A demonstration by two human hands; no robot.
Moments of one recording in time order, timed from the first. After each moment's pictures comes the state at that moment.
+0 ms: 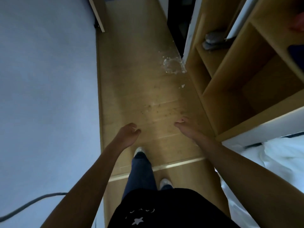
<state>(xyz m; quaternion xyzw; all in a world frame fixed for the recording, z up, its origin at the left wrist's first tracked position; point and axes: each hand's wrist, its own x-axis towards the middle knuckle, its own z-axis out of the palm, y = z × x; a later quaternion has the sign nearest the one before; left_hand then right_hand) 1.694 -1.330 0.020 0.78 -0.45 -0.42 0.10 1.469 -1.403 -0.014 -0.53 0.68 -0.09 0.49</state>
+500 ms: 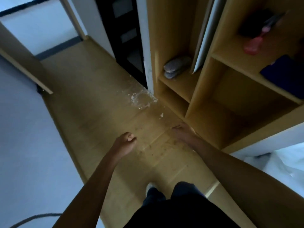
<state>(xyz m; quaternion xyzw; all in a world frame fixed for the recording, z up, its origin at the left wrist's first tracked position) 1.783 -1.704 0.042 0.67 -0.62 -0.41 0.04 1.543 -1.675 0.015 -0.33 0.77 -0.26 0.48</state>
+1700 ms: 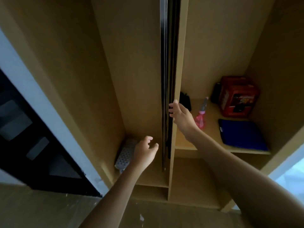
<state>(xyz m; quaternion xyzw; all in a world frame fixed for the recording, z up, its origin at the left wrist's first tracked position) 1.465 -2.127 0.164 0.28 -0.85 -0.44 0.09 1.349 -2.021 0.239 -0.17 0.76 -0.61 0.13</state>
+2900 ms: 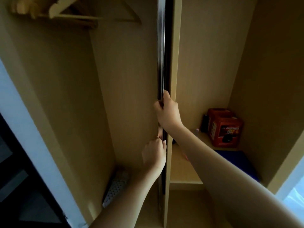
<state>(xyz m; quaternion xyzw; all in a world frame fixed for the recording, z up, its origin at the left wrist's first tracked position) 1.388 -2.105 0.259 0.24 -0.93 -0.16 0.21 1.328 -2.069 0.355 -0.30 0.79 -0.53 -0.12</state>
